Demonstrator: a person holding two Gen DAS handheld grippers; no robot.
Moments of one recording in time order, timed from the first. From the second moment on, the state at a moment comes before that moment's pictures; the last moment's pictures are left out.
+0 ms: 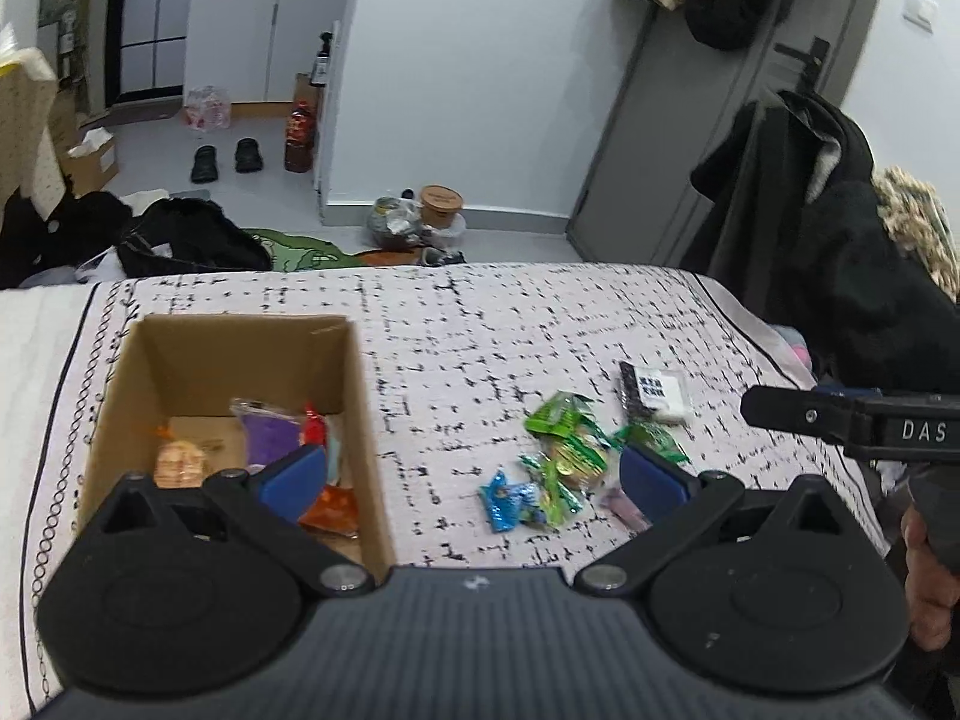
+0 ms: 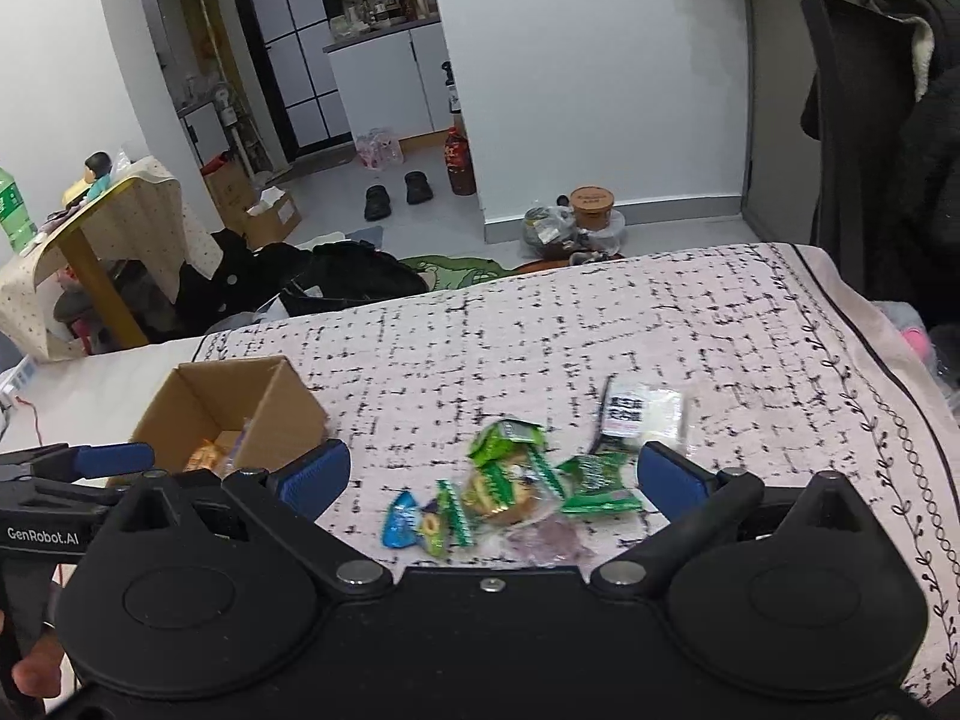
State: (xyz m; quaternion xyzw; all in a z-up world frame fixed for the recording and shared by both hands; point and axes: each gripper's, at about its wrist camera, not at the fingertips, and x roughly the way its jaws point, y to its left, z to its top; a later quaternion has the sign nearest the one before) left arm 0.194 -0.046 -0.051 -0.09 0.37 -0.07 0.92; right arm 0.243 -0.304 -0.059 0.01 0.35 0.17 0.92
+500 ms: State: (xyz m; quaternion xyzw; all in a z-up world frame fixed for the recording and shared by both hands) left arm 0.209 -0.090 -0.062 -0.04 0.39 -0.09 0.91; right arm 0.248 -0.354 -0.082 0.03 0.38 0.17 0.91
